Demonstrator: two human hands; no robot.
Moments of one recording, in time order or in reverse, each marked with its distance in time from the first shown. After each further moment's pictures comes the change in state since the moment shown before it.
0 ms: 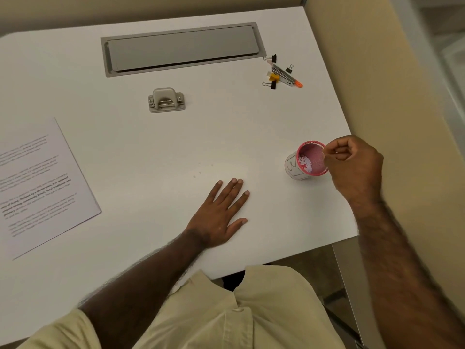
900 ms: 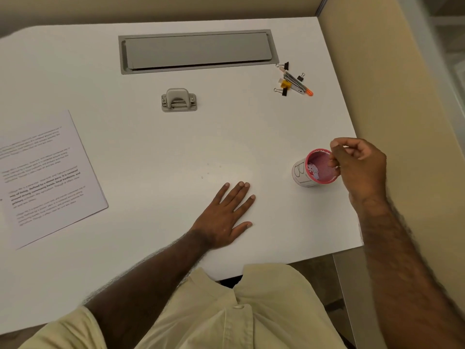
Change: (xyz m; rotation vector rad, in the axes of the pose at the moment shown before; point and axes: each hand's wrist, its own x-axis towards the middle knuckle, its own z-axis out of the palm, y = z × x) left_hand -0.002 0.000 0.001 -0.010 0.043 0.024; right_hand 0.012 -0.019 0.010 0.348 -0.015 0.187
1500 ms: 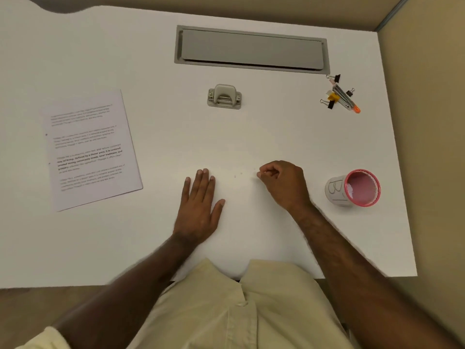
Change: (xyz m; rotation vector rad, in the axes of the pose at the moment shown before) left_hand -0.083 -0.049 -0.015 -0.004 0.236 -0.634; right_hand -0.068 0.015 0.174 -0.407 -0.546 -0.265
